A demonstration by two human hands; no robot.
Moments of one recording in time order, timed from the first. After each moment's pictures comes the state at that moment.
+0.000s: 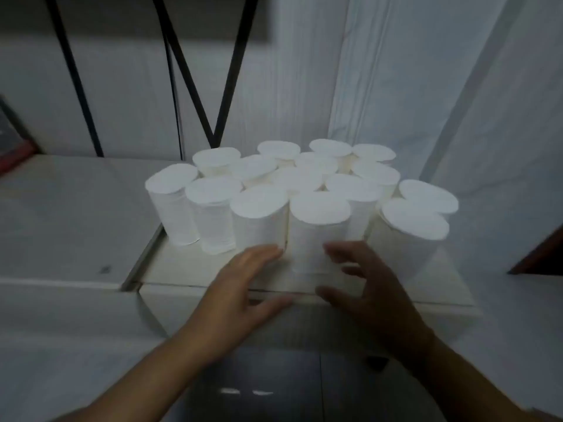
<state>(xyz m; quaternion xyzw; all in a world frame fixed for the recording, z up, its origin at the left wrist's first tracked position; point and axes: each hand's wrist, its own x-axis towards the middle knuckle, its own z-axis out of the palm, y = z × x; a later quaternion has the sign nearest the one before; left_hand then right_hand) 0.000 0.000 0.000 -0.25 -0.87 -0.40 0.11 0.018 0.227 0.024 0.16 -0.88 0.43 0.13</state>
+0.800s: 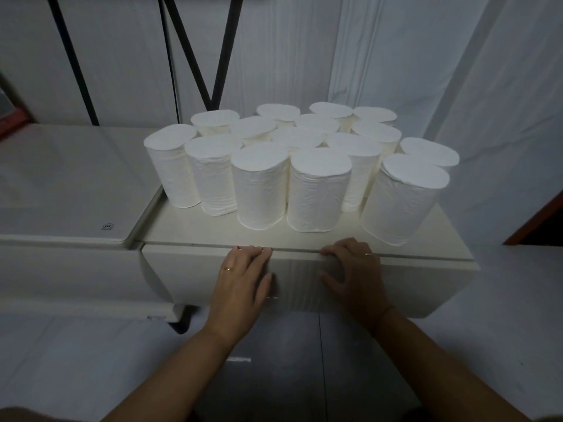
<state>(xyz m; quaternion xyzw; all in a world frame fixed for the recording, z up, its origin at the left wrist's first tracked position) 0.017 0.005 -0.103 -0.18 -0.93 -0.26 0.19 0.024 0.223 -0.064 0.08 -0.96 0.24 0.15</state>
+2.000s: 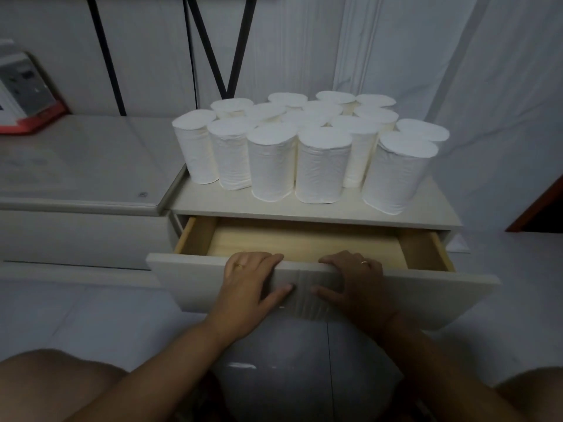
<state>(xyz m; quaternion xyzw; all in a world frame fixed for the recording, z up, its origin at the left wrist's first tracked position) 0.100 -0.011 -0.086 -0.22 -0.93 -0.25 0.12 0.105 0.212 -0.077 0.11 -0.97 0.21 0.09</state>
